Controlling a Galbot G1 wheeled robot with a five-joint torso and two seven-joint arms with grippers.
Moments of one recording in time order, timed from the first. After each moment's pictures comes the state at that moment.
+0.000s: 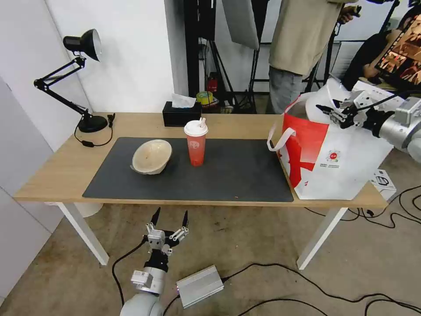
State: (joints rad) left arm 1.52 -1.44 -0.37 -1.80 -0.15 -0.40 0.03; right arm -0.31 0.31 -0.14 1.57 0.75 -0.04 -0.36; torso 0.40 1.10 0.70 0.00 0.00
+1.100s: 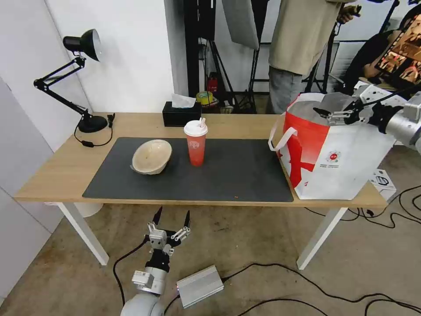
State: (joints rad) left arm 1.52 -1.43 -0.36 -1.81 -0.15 -0.40 0.03; right arm -0.31 0.27 -0.11 1.65 0.78 -0.05 -0.35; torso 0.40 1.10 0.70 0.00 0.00
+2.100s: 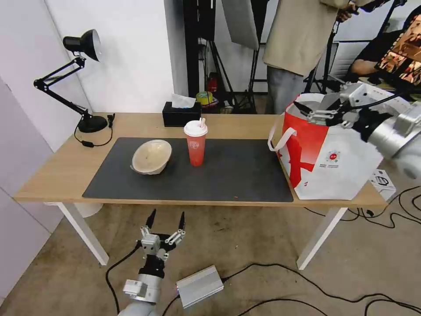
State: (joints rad) left arm 1.63 -1.47 -0.45 -1.96 -0.15 -0.39 0.05; right arm -0.74 0.42 0.30 1.97 0.75 -0.07 -0.15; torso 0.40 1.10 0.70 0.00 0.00
